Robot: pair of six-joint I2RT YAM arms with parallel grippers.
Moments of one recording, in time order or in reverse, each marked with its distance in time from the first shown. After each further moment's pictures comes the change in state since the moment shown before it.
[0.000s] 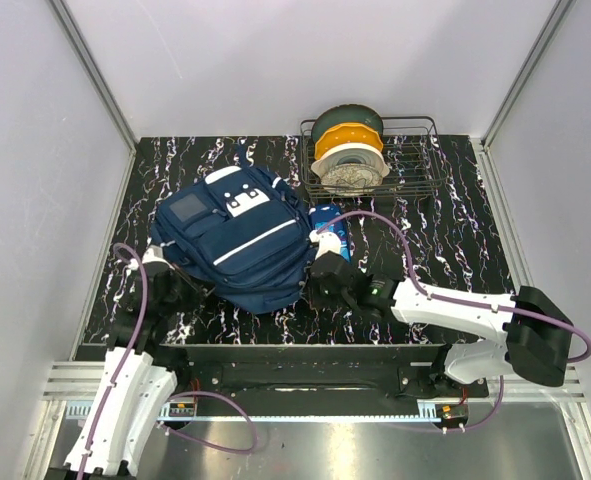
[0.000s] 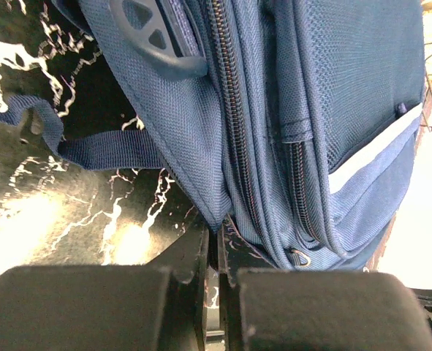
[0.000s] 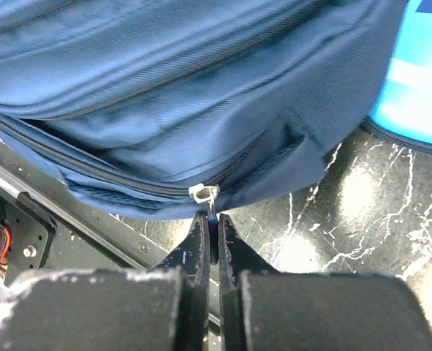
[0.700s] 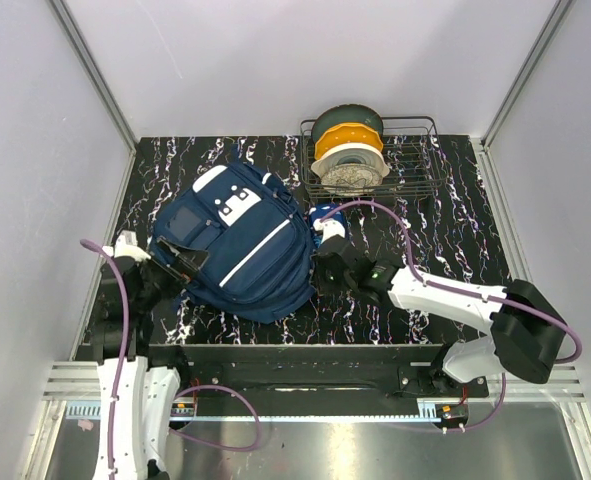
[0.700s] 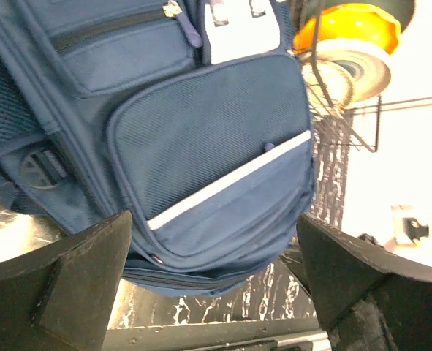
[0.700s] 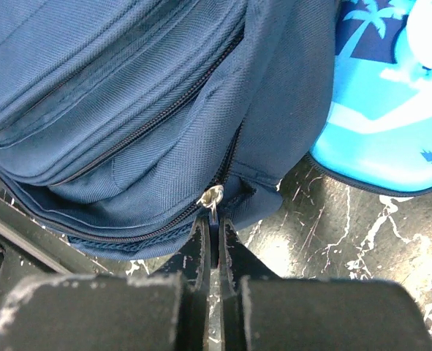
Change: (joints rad) left arm 0.278 0.007 0.196 -0.026 0.219 0.150; right arm -0.148 0.049 0.012 0.007 -0.079 -0.132
